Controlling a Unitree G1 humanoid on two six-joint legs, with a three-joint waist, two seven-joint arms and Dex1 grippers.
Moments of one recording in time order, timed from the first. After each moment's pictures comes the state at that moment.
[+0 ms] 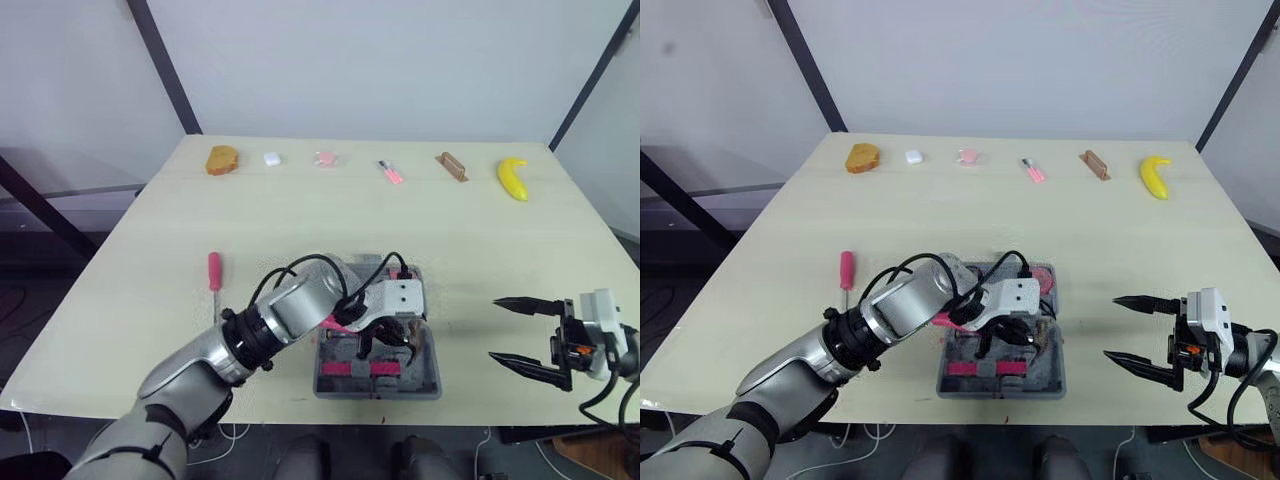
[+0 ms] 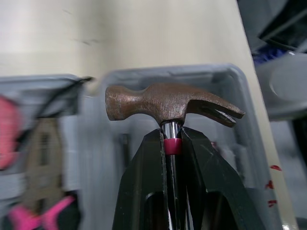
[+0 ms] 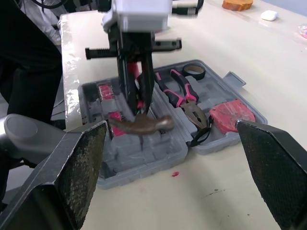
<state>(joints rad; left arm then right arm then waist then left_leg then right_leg) -0.87 0.43 -0.81 -0.06 -0.08 0.82 -1.12 0.09 -0.78 -0.28 -0.13 0.60 0.07 1.35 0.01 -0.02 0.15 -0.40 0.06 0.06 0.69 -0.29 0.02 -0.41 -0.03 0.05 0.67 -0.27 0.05</state>
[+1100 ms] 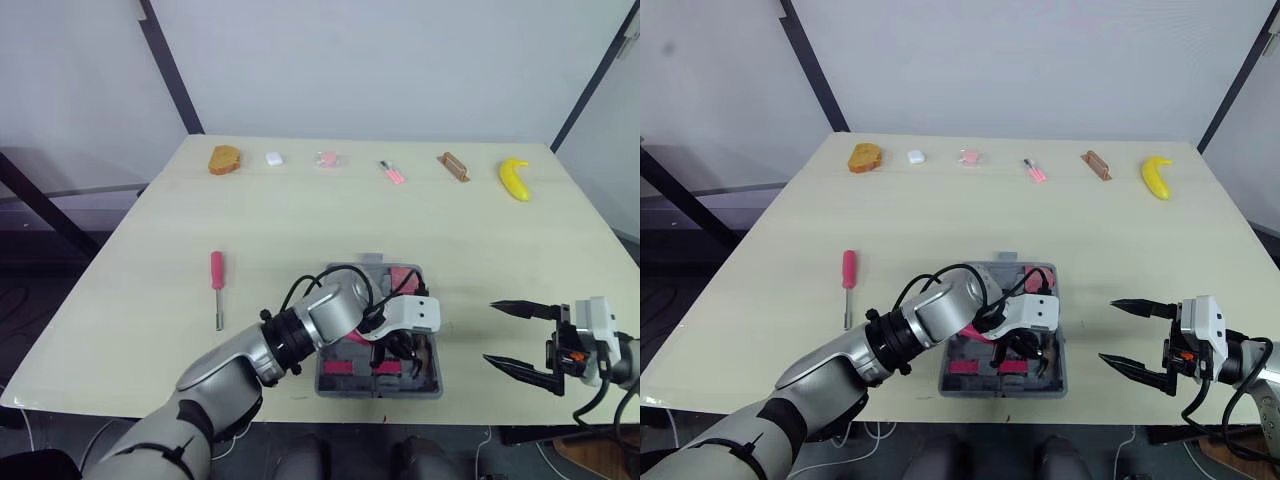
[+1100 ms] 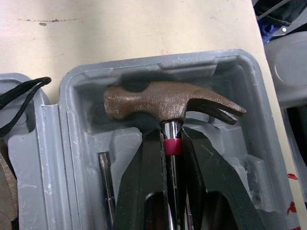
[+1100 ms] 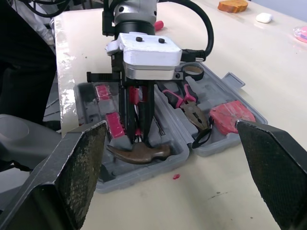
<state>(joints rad) -0.90 0.28 -0.87 0.15 0.06 0.78 -1.16 0.13 -0.74 -0.27 -0.16 0.57 0.03 1.30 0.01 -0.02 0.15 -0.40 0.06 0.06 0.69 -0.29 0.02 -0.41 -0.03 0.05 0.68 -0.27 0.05</state>
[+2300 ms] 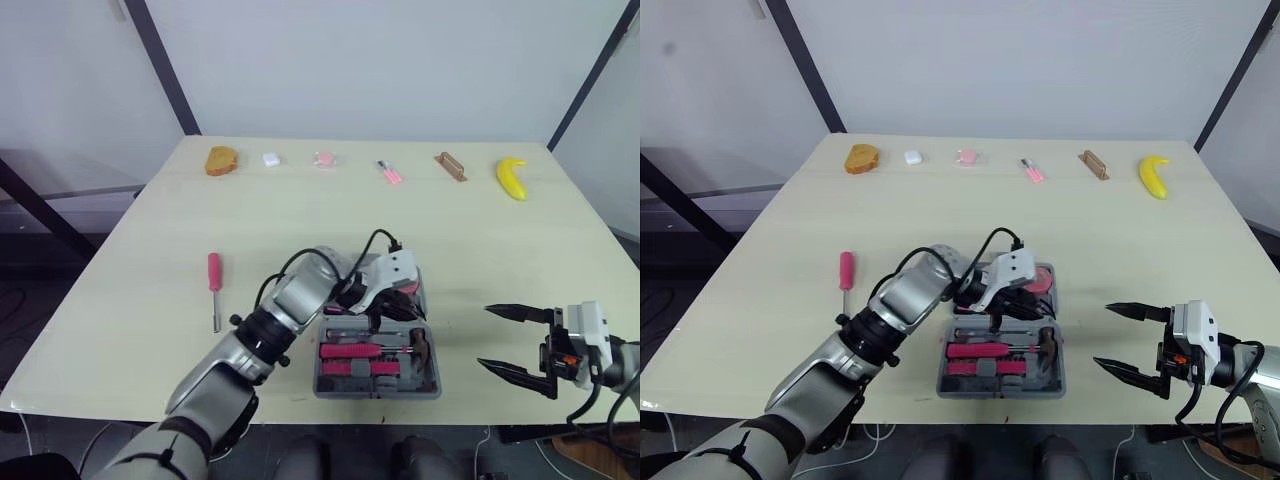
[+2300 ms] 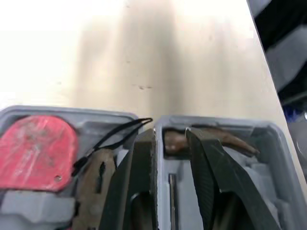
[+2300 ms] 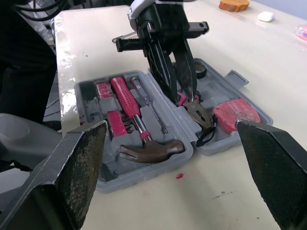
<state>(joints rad) -0.72 0.34 -0.46 0.13 -0.09 0.55 -1.12 0.13 -0.72 -0.24 -0.16 0.55 0.01 1.29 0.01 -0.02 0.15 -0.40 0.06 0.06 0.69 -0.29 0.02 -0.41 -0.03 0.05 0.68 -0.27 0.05</state>
